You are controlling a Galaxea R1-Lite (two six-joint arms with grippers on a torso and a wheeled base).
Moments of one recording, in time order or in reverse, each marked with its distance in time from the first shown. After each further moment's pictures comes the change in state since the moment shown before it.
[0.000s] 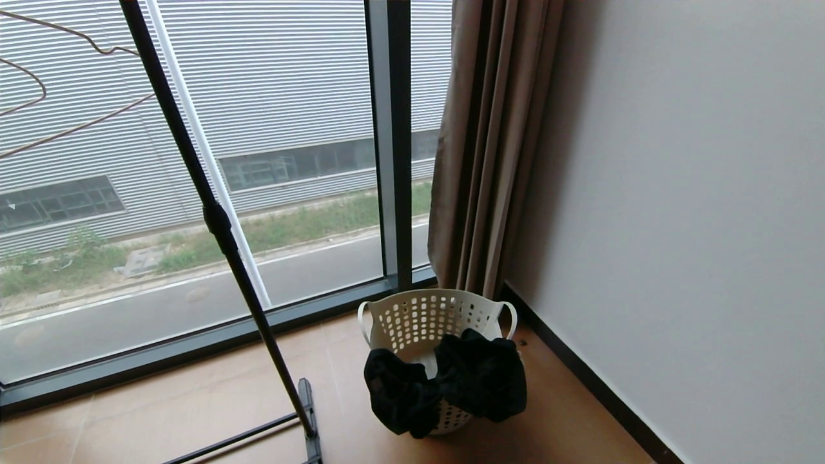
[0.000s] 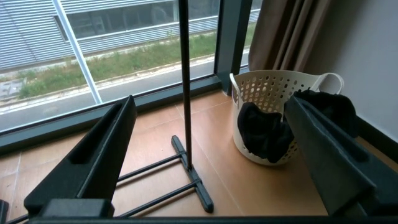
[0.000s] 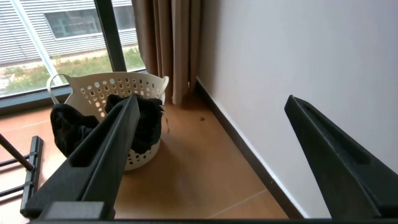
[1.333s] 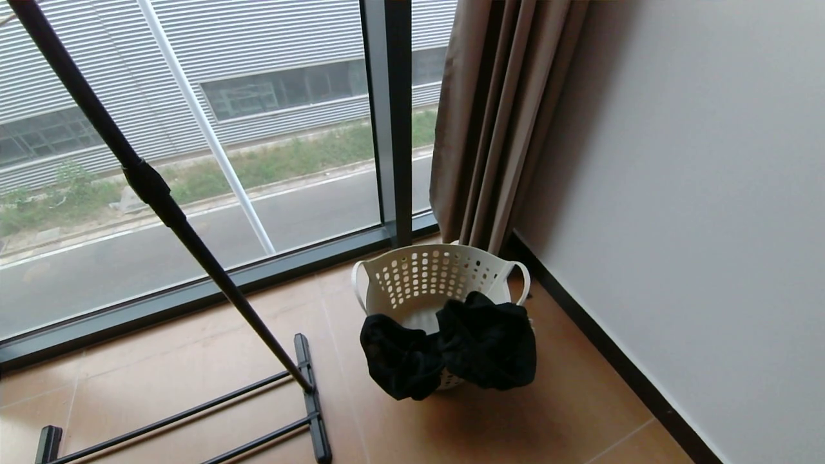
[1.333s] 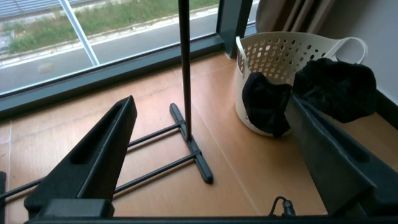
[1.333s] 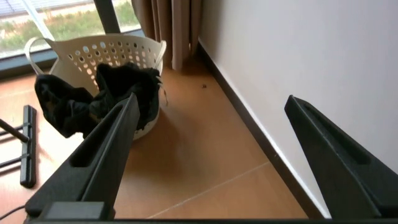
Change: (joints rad) left arm -0.001 0.000 -0.002 0.000 0.000 0.001; right arm 0.000 0.000 0.001 0.000 -0.001 0.001
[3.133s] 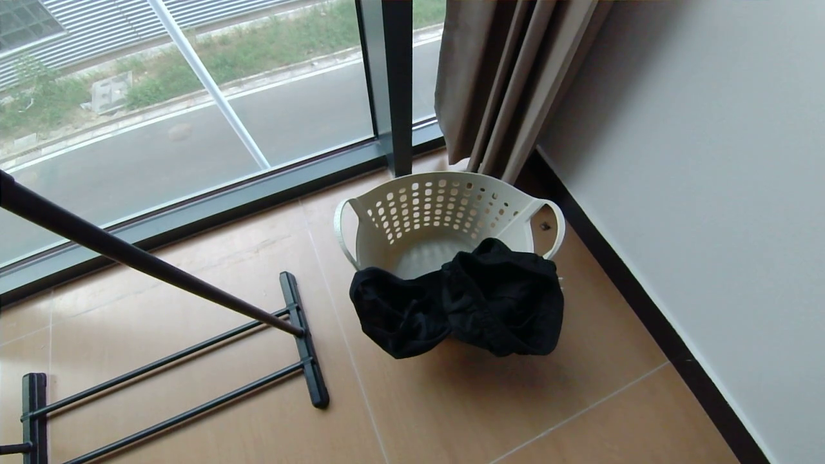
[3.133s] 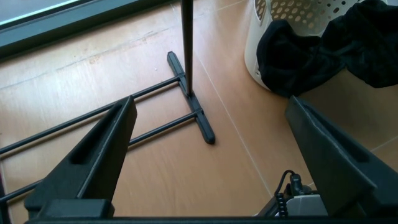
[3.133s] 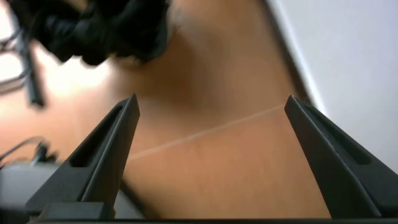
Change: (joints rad) left arm 0.000 0.000 0.003 -0.002 0.006 -0.001; right arm 0.089 0.343 -0.029 -0.092 0.048 -0.004
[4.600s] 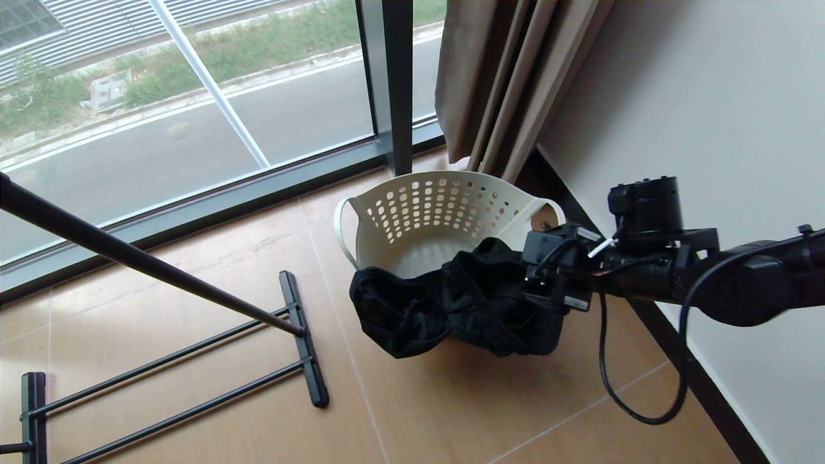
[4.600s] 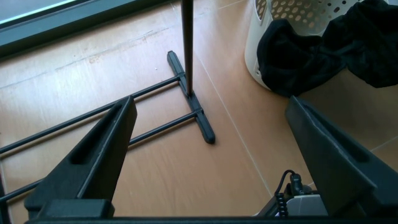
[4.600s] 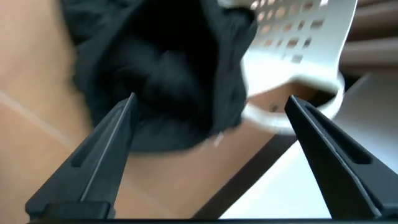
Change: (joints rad) left arm 0.001 0.000 0.000 0.000 0.000 0.000; right arm 0.271 1.545 -1.024 -0.219 0.010 -1.037
